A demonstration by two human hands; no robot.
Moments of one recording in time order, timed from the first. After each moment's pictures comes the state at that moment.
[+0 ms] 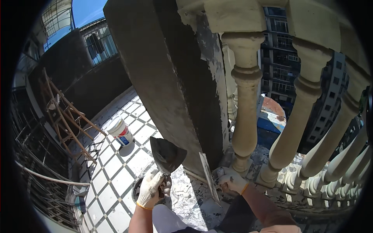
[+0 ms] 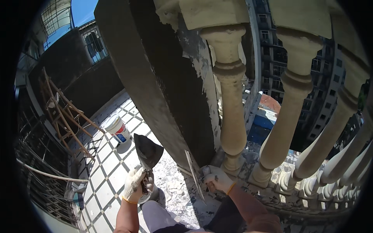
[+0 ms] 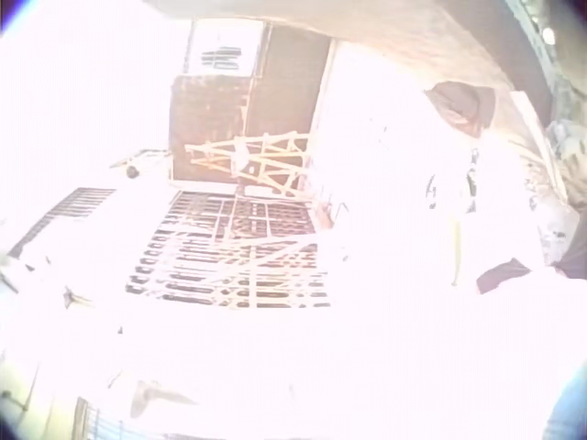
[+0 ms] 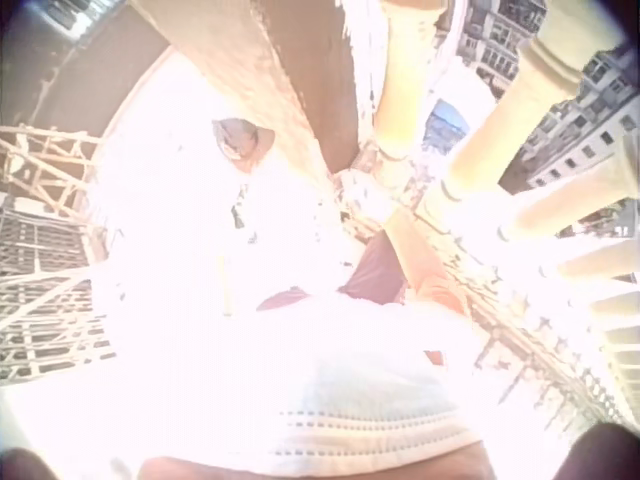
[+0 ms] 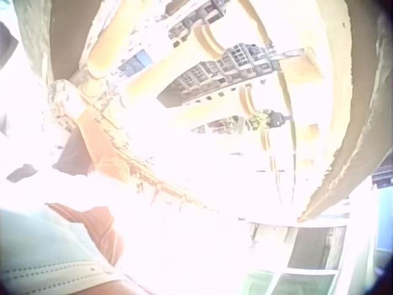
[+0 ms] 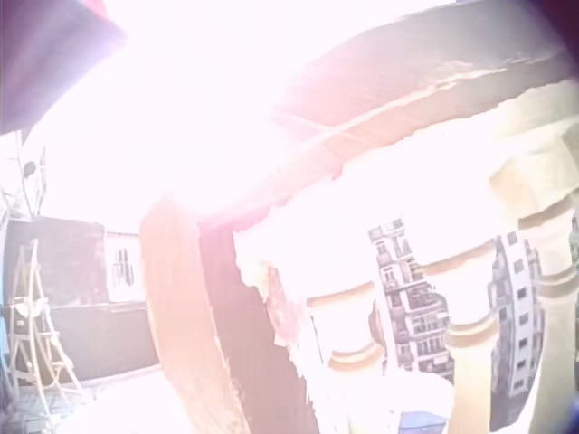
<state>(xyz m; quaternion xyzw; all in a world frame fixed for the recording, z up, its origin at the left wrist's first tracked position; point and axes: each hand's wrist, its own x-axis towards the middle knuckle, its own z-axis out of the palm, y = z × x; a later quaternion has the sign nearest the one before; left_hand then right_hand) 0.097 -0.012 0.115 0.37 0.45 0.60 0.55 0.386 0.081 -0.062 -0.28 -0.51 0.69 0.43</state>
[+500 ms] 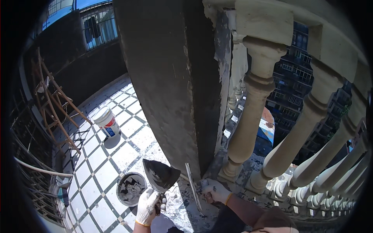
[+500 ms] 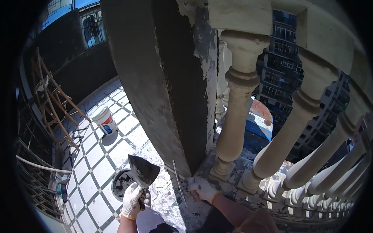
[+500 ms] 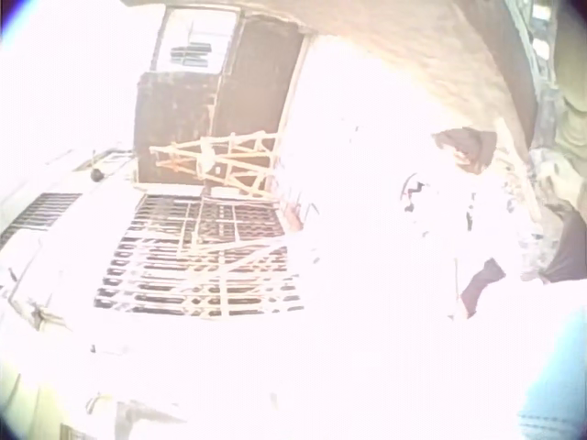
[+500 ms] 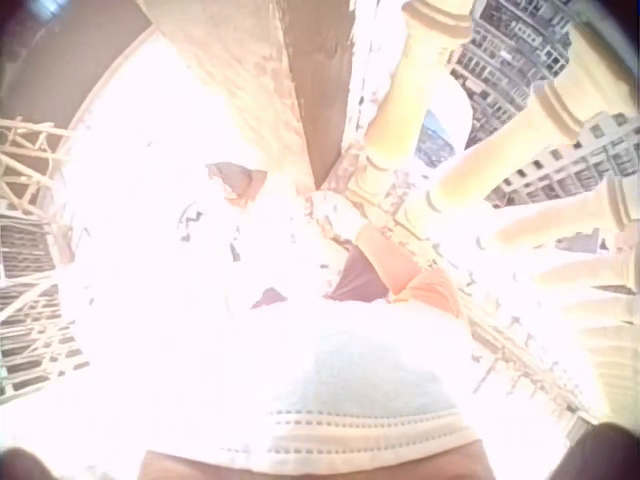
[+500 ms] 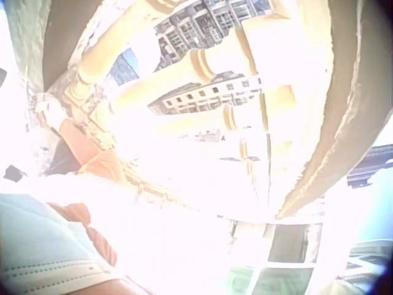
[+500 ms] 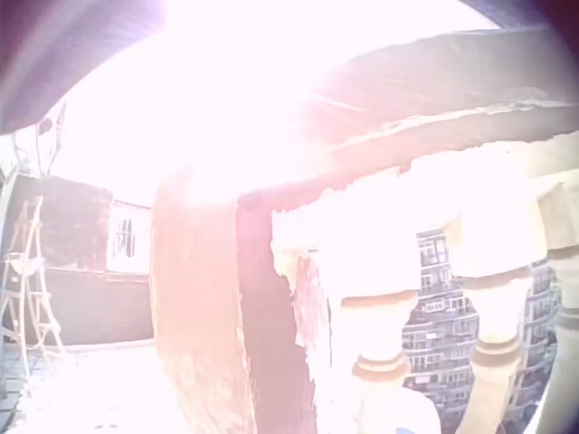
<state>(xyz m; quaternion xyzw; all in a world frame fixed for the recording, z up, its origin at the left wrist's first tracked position) 0.079 -0.035 0.051 0.29 0.48 0.59 0.58 0.351 0.082 -0.094 -0.36 -0.39 0.78 0.33</state>
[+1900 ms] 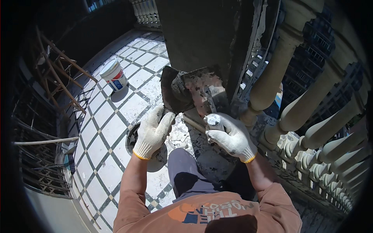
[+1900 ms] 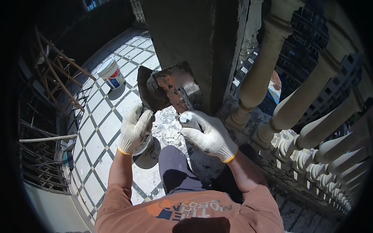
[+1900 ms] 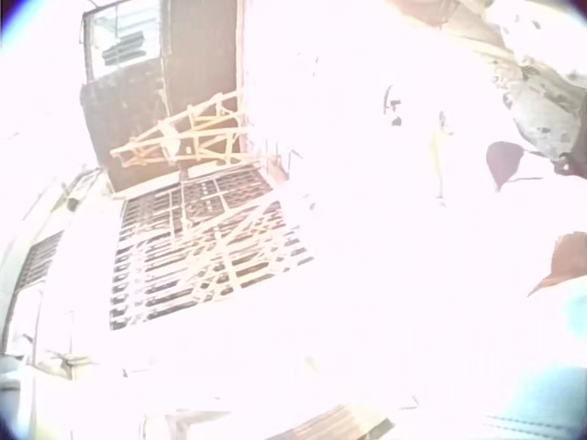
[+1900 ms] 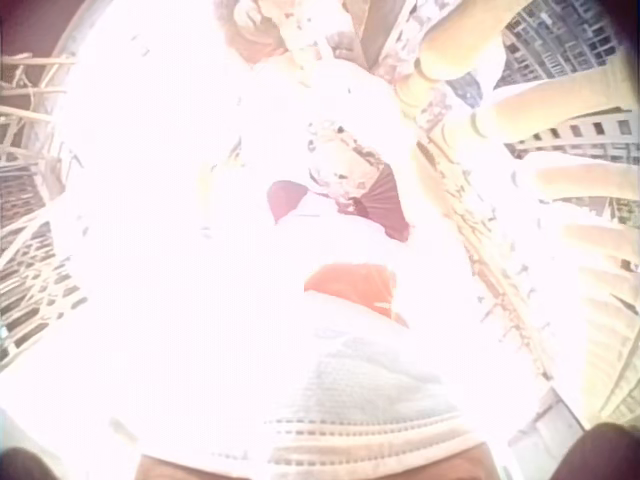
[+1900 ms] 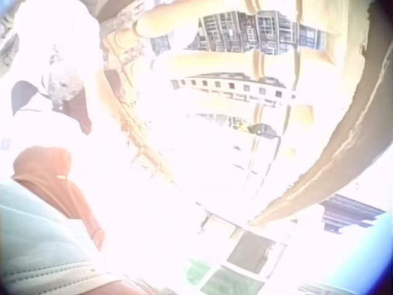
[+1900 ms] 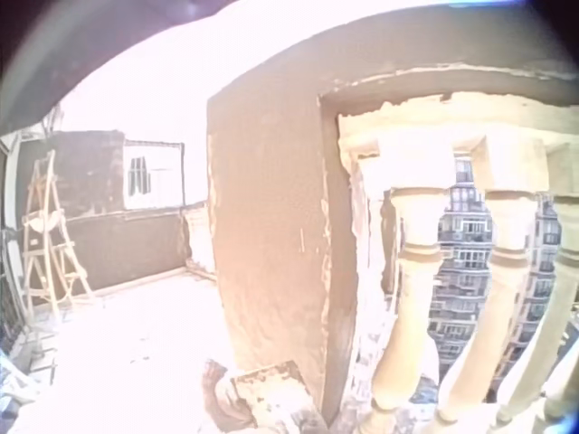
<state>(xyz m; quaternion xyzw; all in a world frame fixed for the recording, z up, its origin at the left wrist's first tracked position) 0.020 -0.014 0.095 0.58 0.52 0.51 0.36 0.280 0.001 0.082 -0.34 -0.67 0.51 0.42</state>
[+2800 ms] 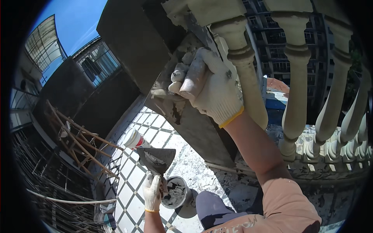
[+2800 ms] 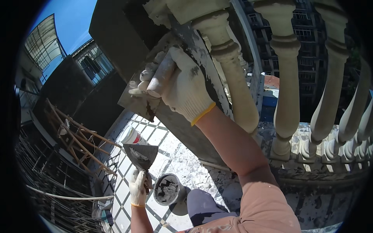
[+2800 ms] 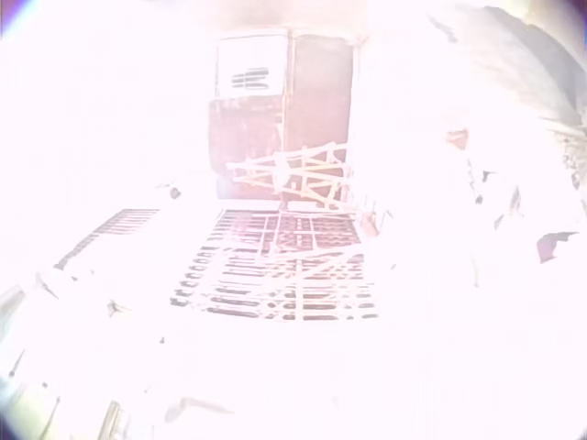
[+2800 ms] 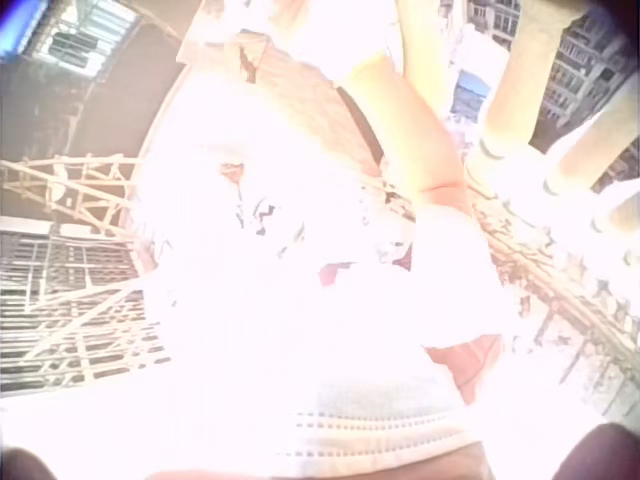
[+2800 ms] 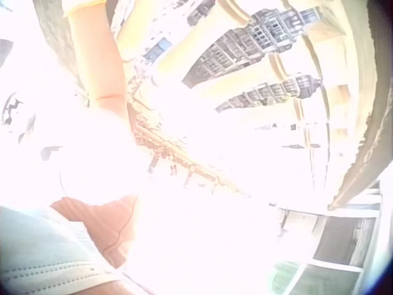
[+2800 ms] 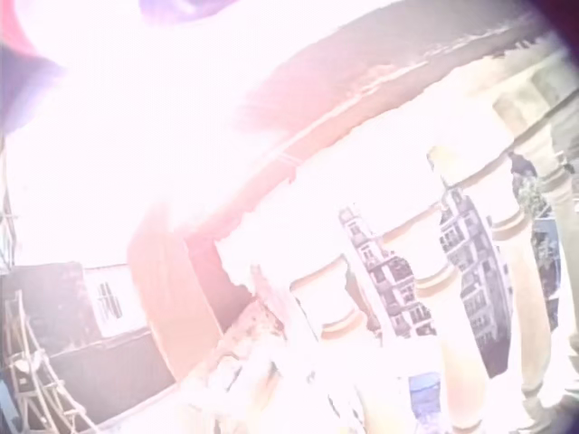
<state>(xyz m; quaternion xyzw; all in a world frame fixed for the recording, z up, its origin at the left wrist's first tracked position) -0.004 -0.053 0.113 0.48 0.50 0.60 0.41 0.305 0.096 0.277 0.26 -0.28 0.71 0.59</state>
